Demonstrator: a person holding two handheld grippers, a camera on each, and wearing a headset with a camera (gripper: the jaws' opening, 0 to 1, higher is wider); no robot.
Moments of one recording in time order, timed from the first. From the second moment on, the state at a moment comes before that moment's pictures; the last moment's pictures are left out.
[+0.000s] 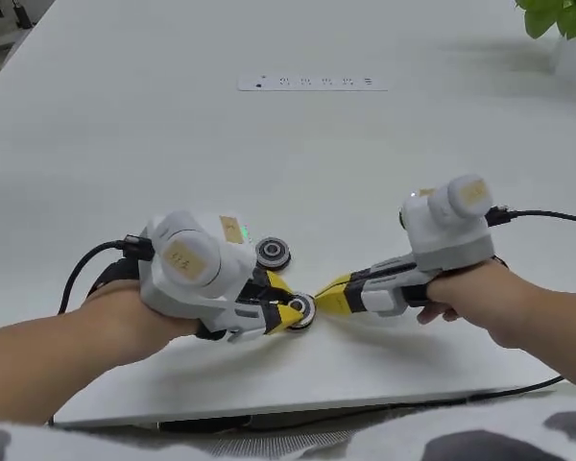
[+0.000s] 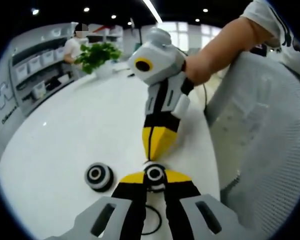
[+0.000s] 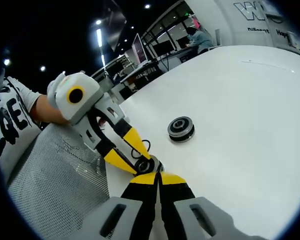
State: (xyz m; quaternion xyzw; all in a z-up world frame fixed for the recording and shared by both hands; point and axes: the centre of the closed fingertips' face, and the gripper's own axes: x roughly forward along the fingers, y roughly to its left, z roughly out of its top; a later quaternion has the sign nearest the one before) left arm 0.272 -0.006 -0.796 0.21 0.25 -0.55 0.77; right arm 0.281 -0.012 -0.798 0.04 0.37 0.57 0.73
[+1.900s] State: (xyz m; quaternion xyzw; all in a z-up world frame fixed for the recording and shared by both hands) left arm 0.268 -0.007 -0.791 0.20 0.26 -0.56 0.76; right arm 0.269 -0.001 -0.789 0.02 0.35 0.61 0.71
